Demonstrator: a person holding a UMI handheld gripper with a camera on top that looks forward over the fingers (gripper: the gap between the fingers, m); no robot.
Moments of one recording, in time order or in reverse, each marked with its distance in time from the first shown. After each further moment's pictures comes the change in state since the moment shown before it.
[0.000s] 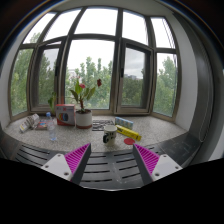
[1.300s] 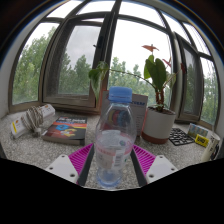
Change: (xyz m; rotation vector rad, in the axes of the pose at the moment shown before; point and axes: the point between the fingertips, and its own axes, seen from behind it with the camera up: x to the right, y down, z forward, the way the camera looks) arm -0.480 0.039 0.391 0.068 -0.197 -0.094
